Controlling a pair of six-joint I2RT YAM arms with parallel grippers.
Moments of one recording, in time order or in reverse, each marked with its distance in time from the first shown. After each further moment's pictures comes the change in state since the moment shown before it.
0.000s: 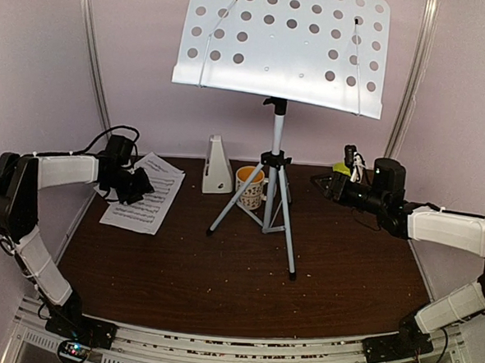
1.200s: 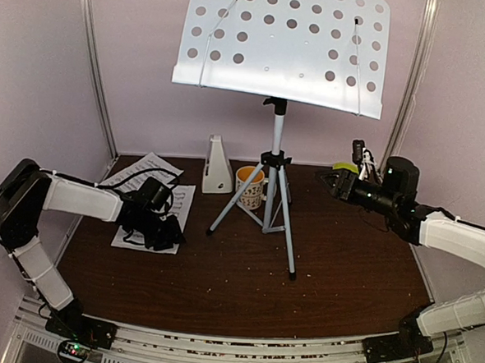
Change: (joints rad) left arm -0.351 -0.012 -0.259 0.122 0.006 -0.138; right arm 0.024 -0.138 -0.025 -0.037 -0.023 -0.001
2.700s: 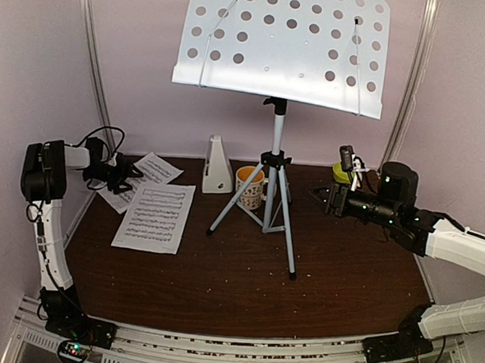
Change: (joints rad) left arm 0.747 0.623 0.816 -0.168 0.628 0.510; right arm 0.173 -0.112 -0.009 -0.135 0.057 -0.098
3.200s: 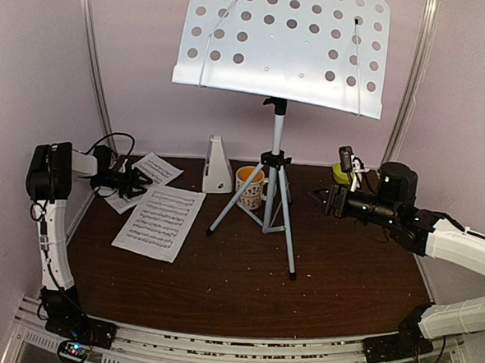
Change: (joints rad) left arm -0.042 0.032 -0.083 0.140 0.182 -0.060; right arm 0.000 0.001 0.003 -0.015 0.002 -0.015
